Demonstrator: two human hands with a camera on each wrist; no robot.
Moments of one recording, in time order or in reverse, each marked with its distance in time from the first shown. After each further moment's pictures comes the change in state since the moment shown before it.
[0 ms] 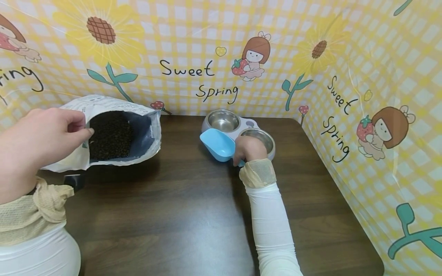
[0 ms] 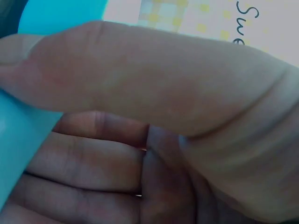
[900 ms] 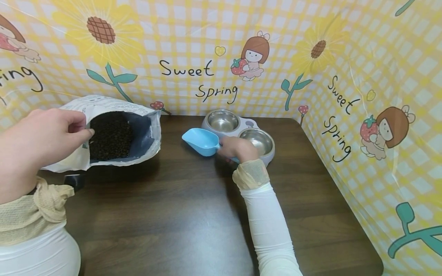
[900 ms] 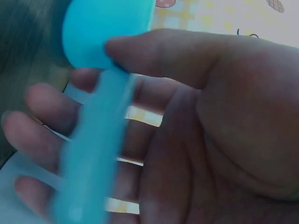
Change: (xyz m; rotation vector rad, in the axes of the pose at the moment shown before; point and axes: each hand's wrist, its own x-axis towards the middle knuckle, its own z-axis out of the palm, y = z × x) left_hand -0.001 -0.002 0.004 0.028 0.024 0.026; right_hand 0.010 -0.020 0.015 0.112 0.033 -0.335
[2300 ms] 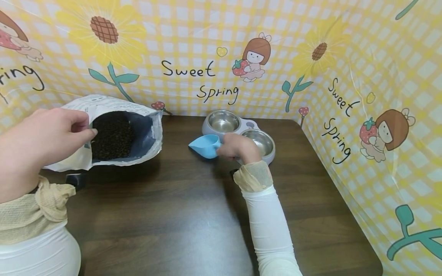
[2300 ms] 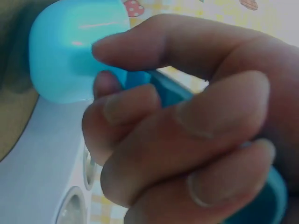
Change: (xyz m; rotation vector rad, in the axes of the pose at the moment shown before) left_hand -0.001 -0.001 -0.001 -0.013 -0.013 0.000; right_hand -0.018 -0.012 -0.009 0.017 0.090 0.040
